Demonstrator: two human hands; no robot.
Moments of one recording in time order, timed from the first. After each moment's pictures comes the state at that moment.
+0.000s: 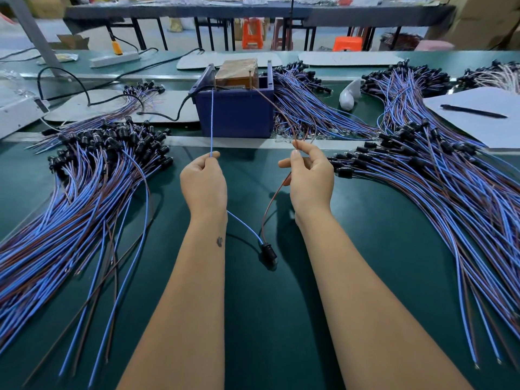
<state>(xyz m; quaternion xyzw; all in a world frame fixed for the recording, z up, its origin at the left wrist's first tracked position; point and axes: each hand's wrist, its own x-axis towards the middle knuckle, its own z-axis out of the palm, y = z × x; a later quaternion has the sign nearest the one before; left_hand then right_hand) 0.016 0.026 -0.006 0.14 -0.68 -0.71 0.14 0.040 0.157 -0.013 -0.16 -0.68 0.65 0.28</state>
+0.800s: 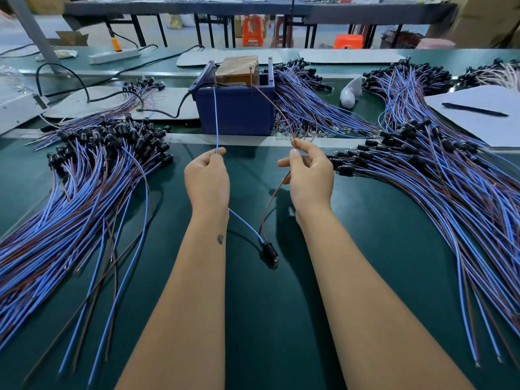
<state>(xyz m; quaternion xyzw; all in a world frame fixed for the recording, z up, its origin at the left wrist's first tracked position) 0.011 0.028 -0.010 0.12 -0.68 -0.72 0.12 0.040 0.158 -0.015 -0.16 -0.70 0.64 0.27</state>
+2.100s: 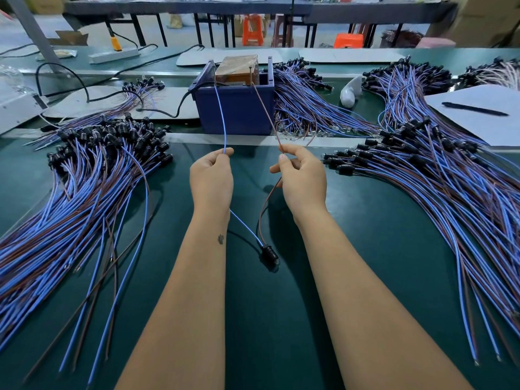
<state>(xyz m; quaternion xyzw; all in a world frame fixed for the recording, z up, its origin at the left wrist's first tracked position) 0.015 0.028 -0.008 0.09 -0.70 -0.70 0.08 0.042 0.154 -0.016 -0.15 -0.77 0.58 0.22</state>
